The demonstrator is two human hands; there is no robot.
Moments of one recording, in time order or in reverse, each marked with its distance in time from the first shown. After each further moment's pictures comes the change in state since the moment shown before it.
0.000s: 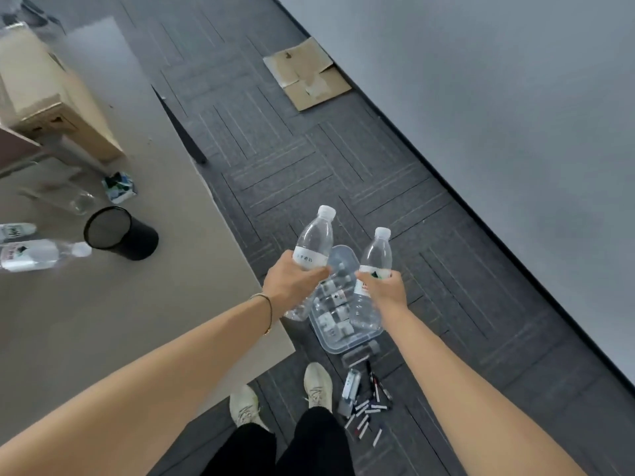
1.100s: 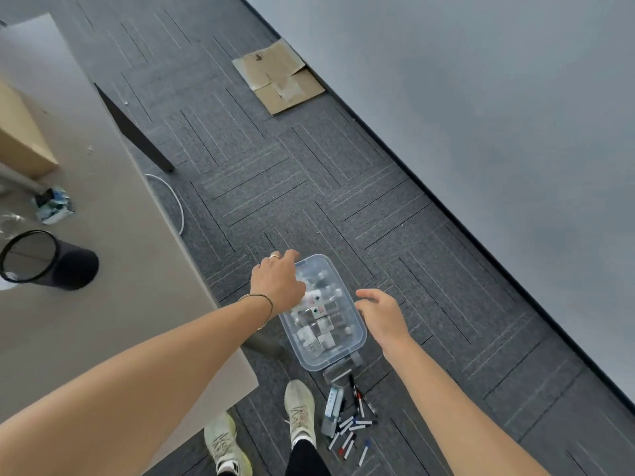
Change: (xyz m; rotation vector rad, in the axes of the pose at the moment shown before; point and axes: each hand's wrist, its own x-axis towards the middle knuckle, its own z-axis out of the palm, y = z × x) left_hand 0.076 0.017 0.050 0.707 -0.009 0.224; right_hand 0.017 0.008 -0.047 -0.187 -0.121 -0.102
